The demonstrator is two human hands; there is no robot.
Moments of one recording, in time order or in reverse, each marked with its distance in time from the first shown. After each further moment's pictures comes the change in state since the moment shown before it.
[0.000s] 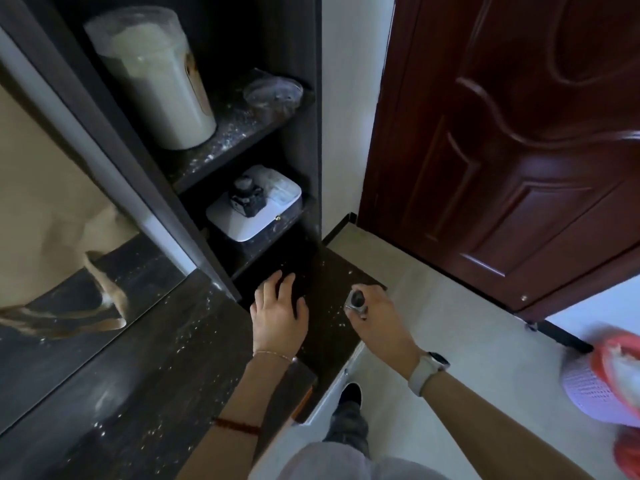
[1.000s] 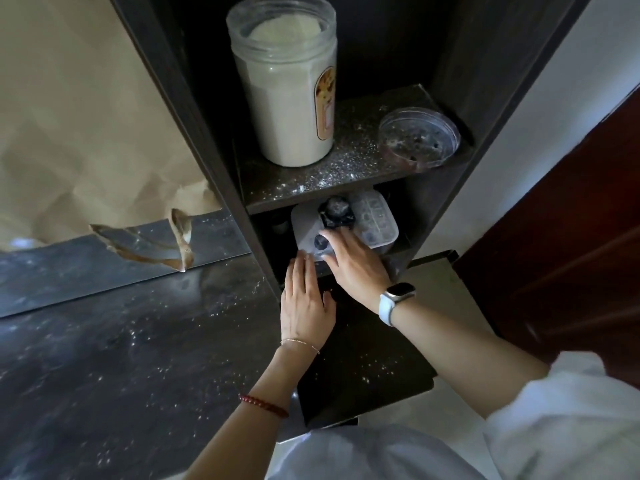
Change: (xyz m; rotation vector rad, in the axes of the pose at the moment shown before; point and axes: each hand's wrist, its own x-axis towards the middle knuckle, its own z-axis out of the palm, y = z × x) left_hand 0.088 0.002 0.017 0.078 0.243 -0.414; right_hand 0.201 -0.103 0.038 -0.324 -0.178 -1.010
